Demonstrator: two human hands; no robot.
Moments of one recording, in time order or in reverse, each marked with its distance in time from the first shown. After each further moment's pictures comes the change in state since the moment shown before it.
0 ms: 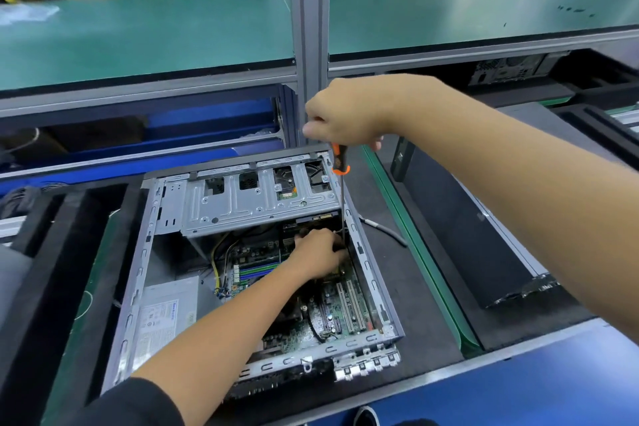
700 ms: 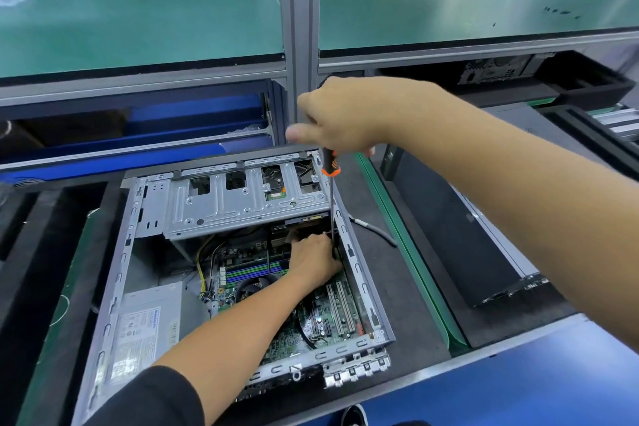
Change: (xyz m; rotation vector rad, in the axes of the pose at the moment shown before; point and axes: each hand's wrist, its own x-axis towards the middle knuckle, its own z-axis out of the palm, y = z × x) left_hand 0.013 0.008 0.032 0.206 0.164 -0.059; right_hand -0.012 -0.003 -0.002 0.044 0.034 0.004
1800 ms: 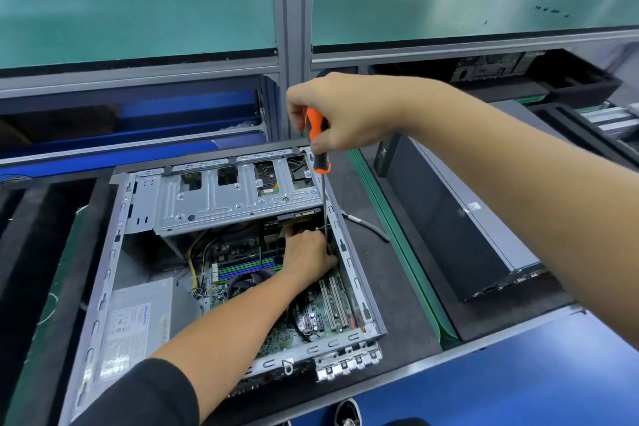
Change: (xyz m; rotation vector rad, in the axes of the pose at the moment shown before) left_hand -0.001 0.002 0.001 0.053 0.027 -0.004; right_hand -0.009 0.011 0.002 0.198 0.035 -0.144
